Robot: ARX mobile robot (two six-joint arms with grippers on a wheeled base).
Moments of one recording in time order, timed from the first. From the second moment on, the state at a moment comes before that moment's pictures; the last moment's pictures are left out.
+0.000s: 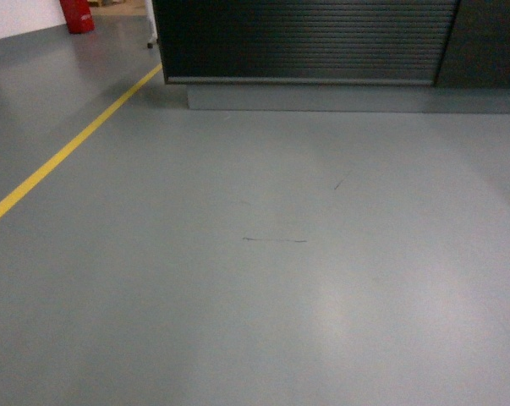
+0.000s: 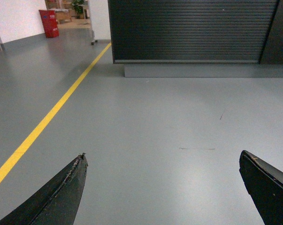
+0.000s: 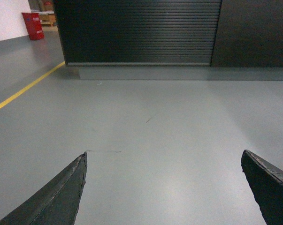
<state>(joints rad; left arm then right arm) 0.00 0.01 0.01 0.00 0.00 -0.01 0.00 0.00 0.01 0.00 0.00 0.00</state>
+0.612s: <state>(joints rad) 0.00 0.01 0.01 0.00 0.00 -0.01 0.00 0.00 0.01 0.00 0.00 0.00</state>
